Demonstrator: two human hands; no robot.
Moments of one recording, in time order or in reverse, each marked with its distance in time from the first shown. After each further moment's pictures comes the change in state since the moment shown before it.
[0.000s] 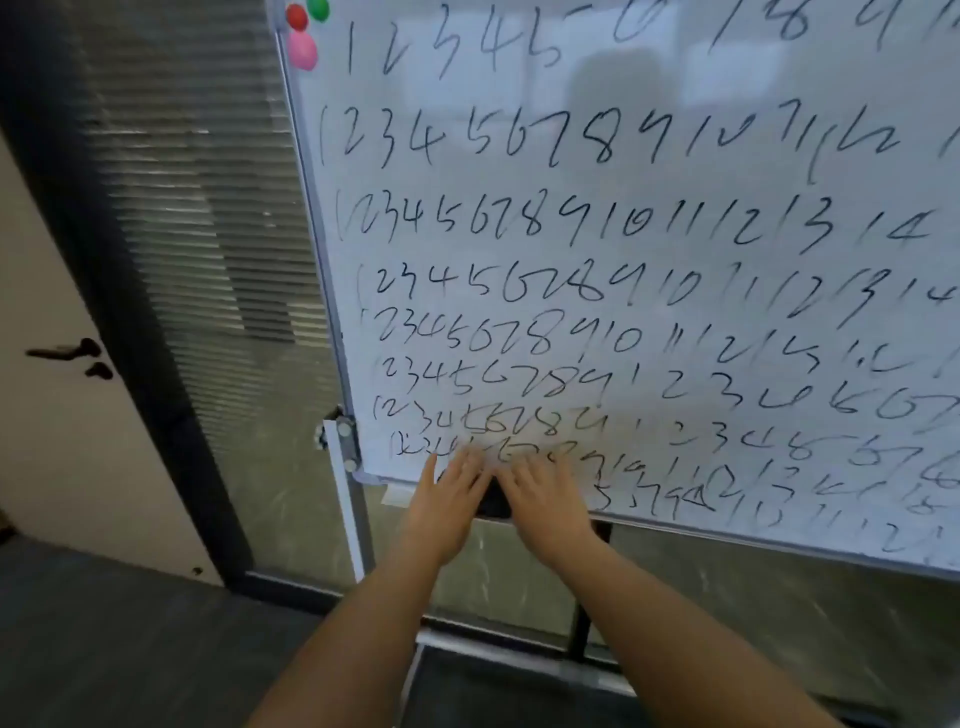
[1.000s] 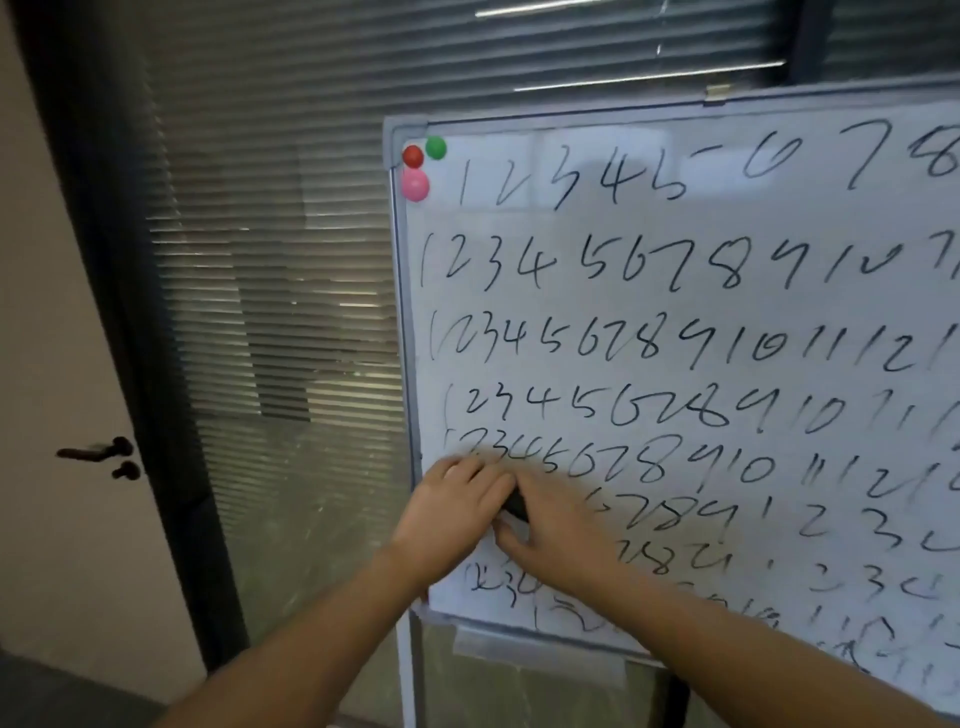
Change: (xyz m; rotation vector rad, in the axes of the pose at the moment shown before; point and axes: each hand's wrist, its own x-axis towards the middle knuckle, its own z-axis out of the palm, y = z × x) left_hand 0.036 -0.152 -0.083 0.024 0.703 0.262; right_hand 0.107 -0.033 -0.113 0.795 0.369 -0.056
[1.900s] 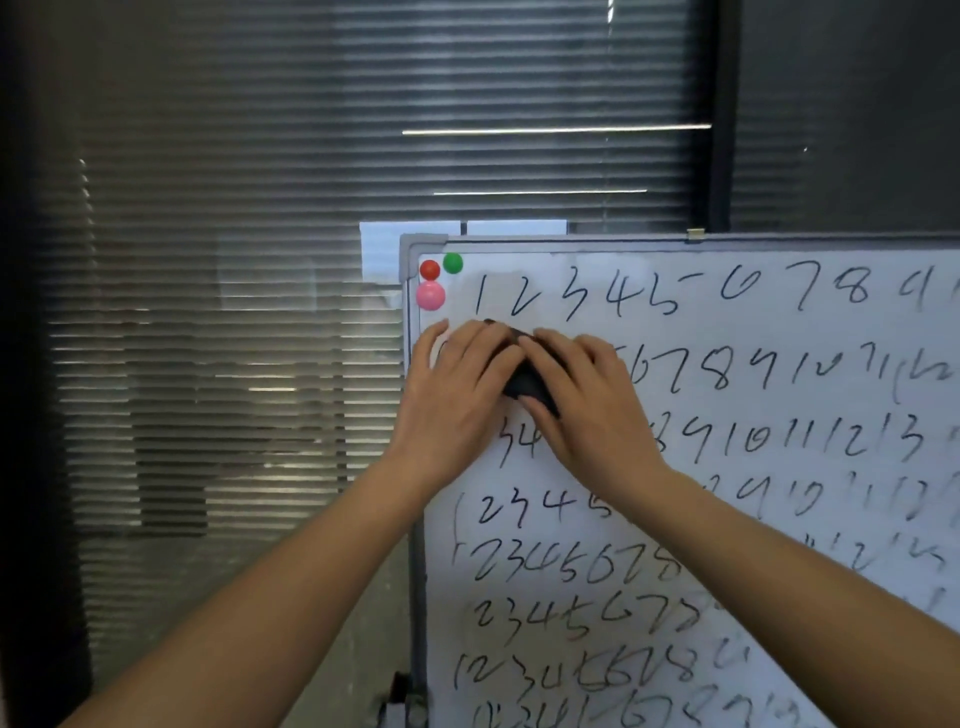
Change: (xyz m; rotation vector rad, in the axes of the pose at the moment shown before) left_hand 0.117 -0.111 -0.095 0.004 0.589 -0.033; right_hand 0.105 -0.071 -0.122 -0.701 0.638 -0.256
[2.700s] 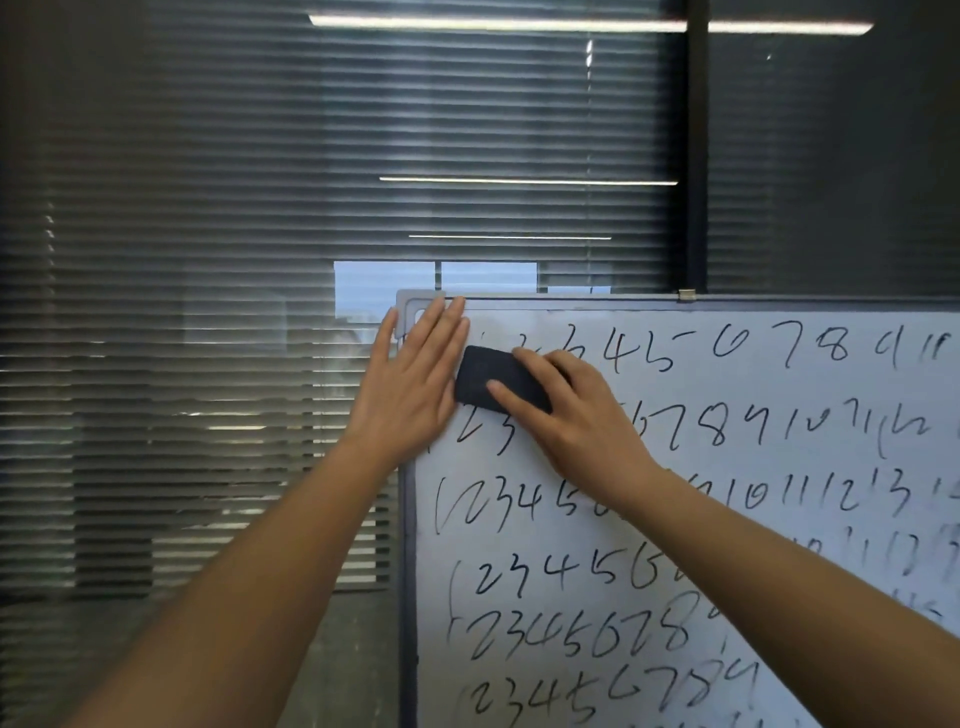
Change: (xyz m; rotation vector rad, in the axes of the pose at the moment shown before) left_hand 0.035 -0.077 0.032 0.289 -0.261 -0.033; right_hand 0.047 0.034 0.023 -0.238 0.121 -0.320
